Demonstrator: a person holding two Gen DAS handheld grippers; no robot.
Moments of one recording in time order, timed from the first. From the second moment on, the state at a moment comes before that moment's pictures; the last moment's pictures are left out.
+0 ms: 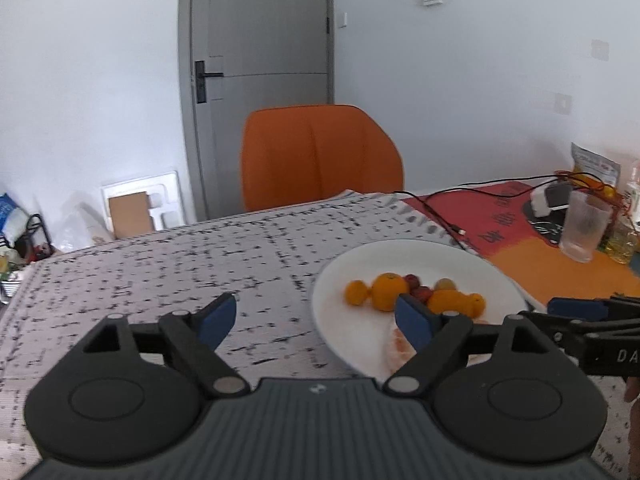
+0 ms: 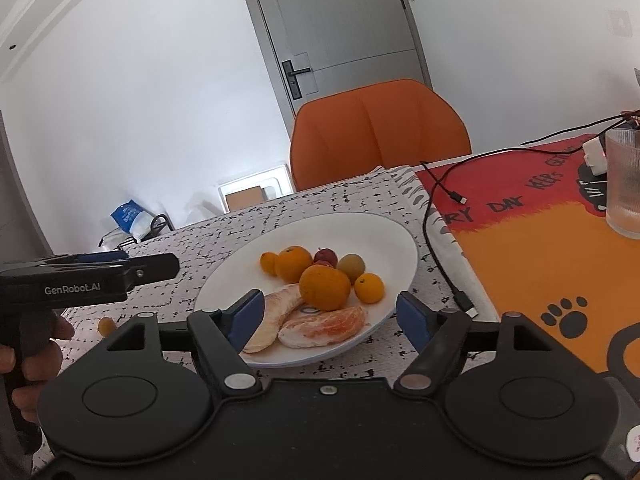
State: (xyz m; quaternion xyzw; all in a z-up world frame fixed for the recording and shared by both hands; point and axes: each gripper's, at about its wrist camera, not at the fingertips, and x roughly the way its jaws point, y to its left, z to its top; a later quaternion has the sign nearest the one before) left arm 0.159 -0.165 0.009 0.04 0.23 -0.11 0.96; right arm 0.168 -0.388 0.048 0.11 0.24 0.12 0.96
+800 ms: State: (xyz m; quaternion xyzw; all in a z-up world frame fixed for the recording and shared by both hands) left arm 0.142 -0.068 -0.003 -0.02 0.25 -0.02 0.97; right arm 0.183 -0.319 0.050 0.06 0.24 0.15 0.96
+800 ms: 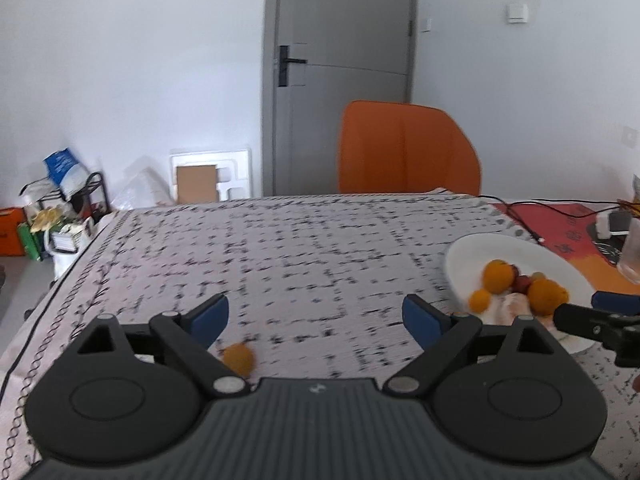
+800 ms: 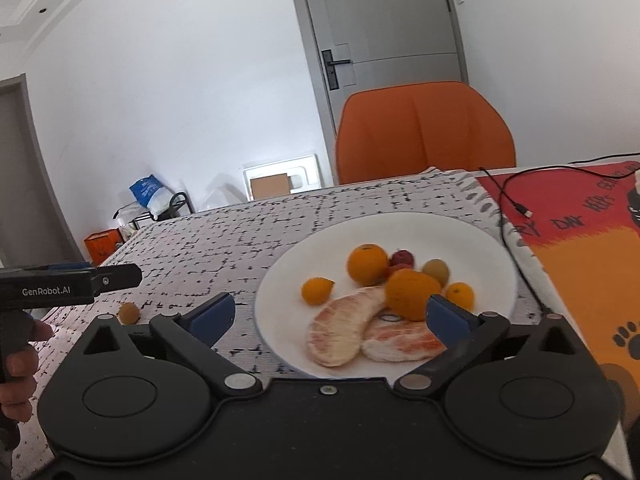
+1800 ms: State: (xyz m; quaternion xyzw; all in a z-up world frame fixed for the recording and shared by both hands) left arm 0.168 -0.020 -0.046 -0.06 0.31 0.01 0.95; right arm 0.207 -0.279 0.037 0.04 0.27 0.15 0.95
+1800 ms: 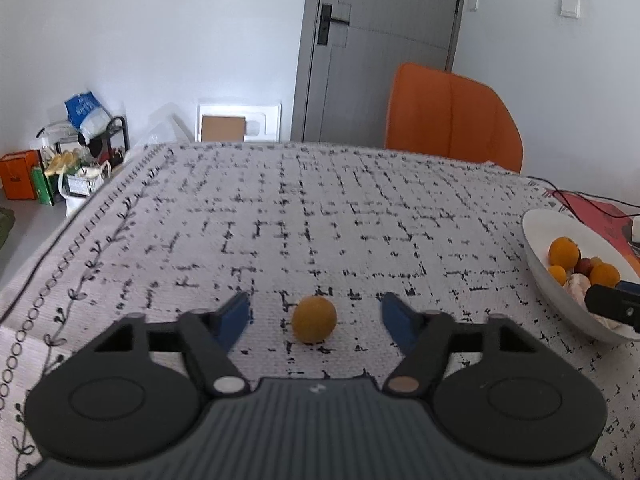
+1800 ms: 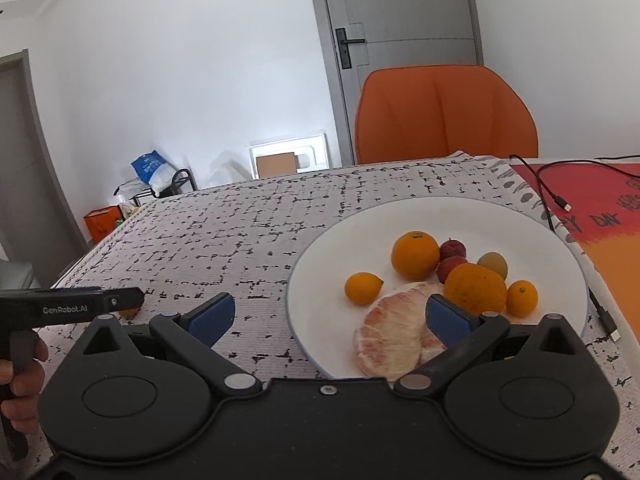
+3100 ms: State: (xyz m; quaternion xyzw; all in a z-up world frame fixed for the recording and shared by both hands) left arm 0.167 -0.131 -0.008 0.00 0.26 -0.10 0.96; right arm 0.181 -0.360 0.042 0.09 0.24 0.11 0.96
